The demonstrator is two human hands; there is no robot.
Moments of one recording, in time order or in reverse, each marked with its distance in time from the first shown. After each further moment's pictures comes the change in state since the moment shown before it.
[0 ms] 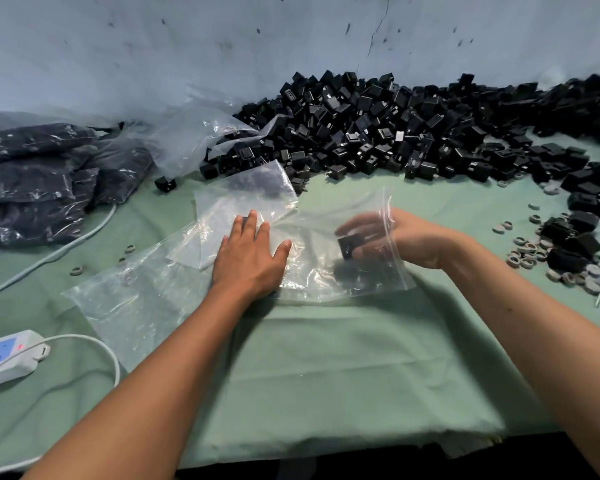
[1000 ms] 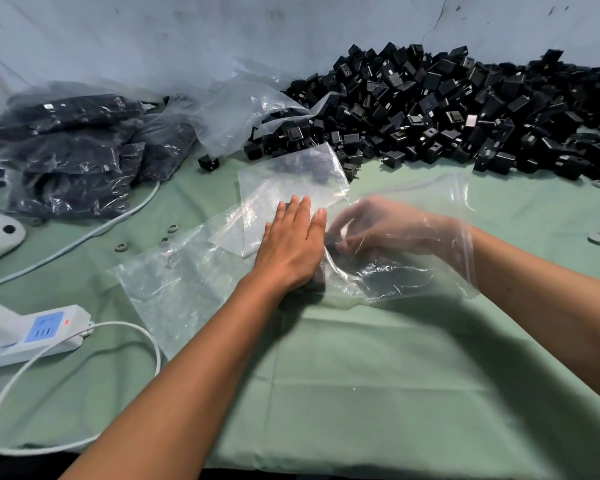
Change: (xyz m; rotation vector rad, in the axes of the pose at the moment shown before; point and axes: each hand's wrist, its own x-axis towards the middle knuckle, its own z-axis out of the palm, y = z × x) left_hand 0.004 -0.008 -0.008 -0.391 -0.058 -0.026; right_hand 0.101 -0.018 0.049 -0.180 -0.194 -0.116
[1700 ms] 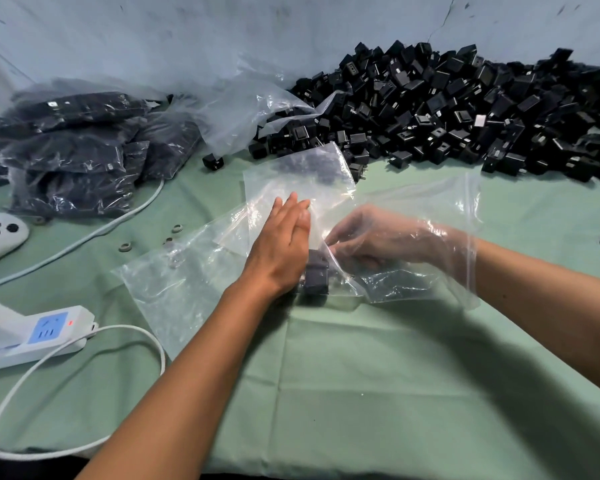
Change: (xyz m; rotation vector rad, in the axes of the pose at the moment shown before) left_hand -0.007 -0.021 -0.011 -0.175 0.123 0.114; right_hand 0.003 0.006 0.023 0.087 -0.089 -0.162
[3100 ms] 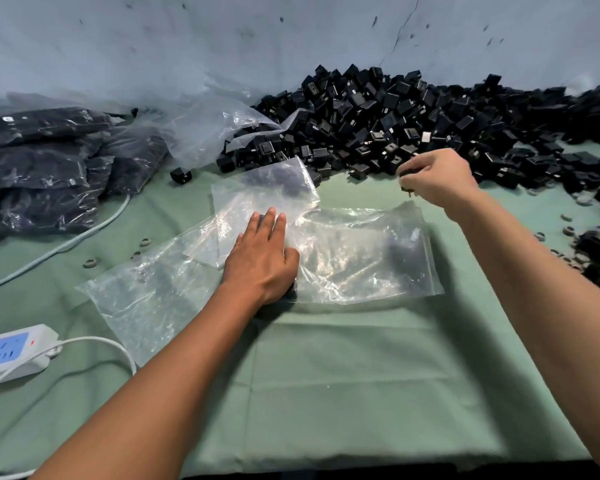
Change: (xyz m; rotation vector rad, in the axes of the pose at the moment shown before) left_hand 0.001 0.010 0.011 0.489 -0.169 0.016; right_hand -0.072 -0.029 -0.099 -0.370 1.060 0.442
